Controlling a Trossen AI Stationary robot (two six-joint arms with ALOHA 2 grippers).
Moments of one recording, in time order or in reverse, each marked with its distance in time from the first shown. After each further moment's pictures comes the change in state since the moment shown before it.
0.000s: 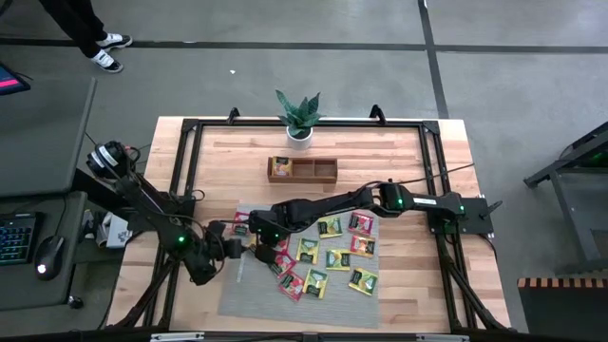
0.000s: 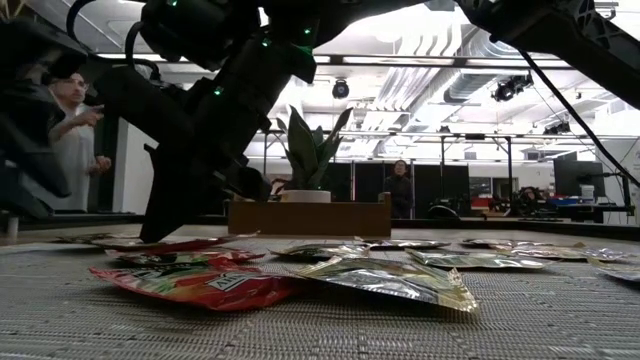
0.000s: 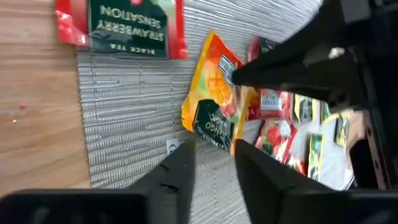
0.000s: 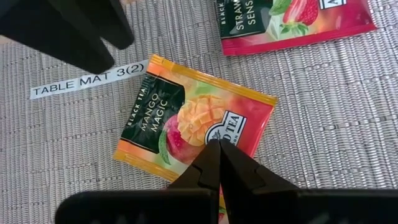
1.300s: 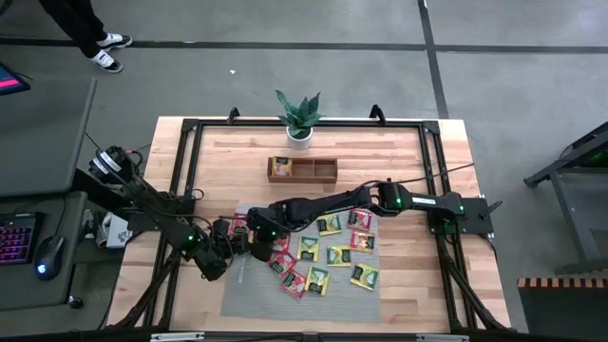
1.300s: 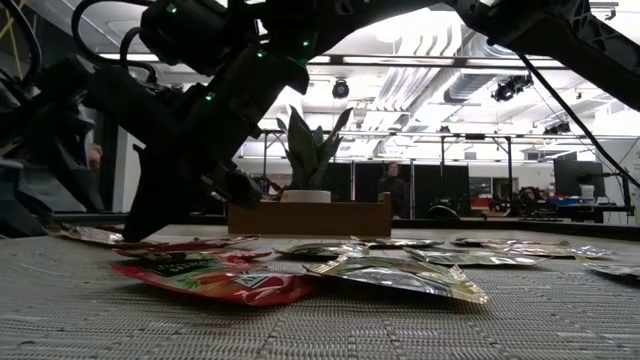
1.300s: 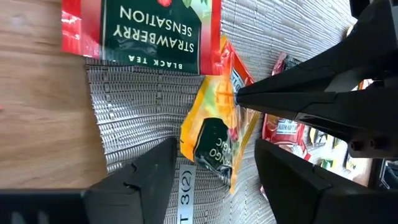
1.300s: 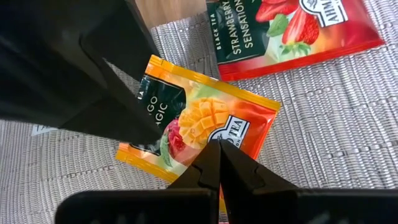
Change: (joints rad) left arm 0.093 0.082 0.001 0.070 0.071 -0.063; right arm -0.009 -0.013 -0.003 0.133 -0.048 0.044
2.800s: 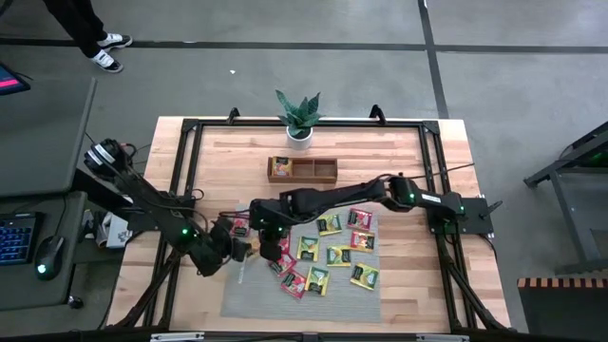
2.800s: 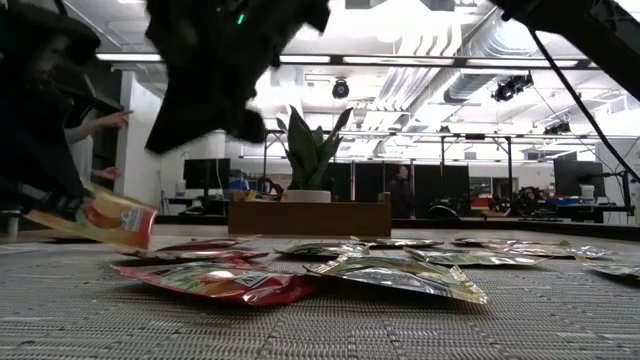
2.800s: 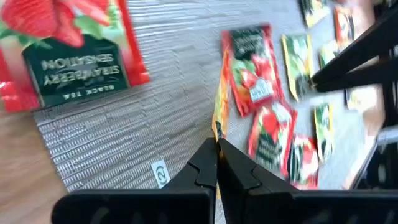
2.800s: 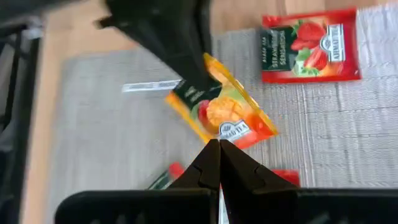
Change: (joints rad) left arm 0.000 -0.141 -0.001 -0.024 0.024 0.453; right arm 0.011 -0.166 0.002 -0.149 -0.114 -0.186
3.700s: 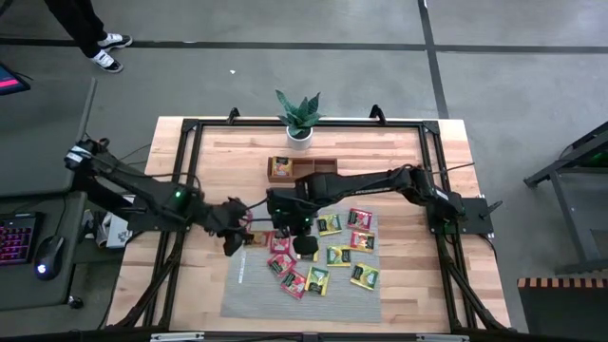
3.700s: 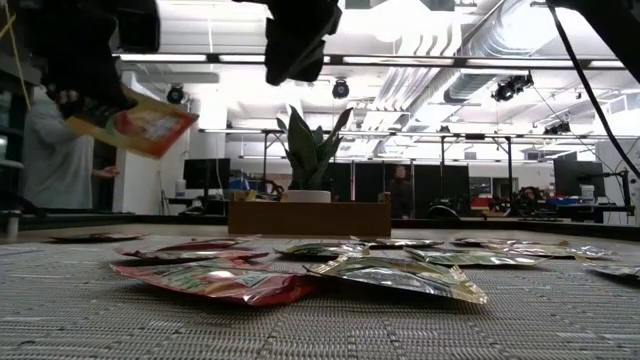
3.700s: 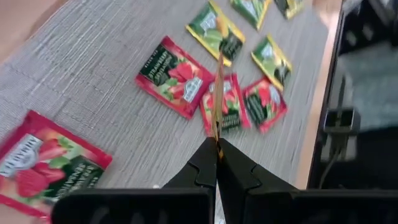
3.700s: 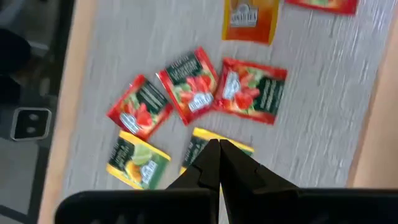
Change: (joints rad) left arm 0.394 -0.269 0.171 -0.264 0.503 0.952; right arm -0.005 -0.183 0.002 -0.443 -0.058 -0.297
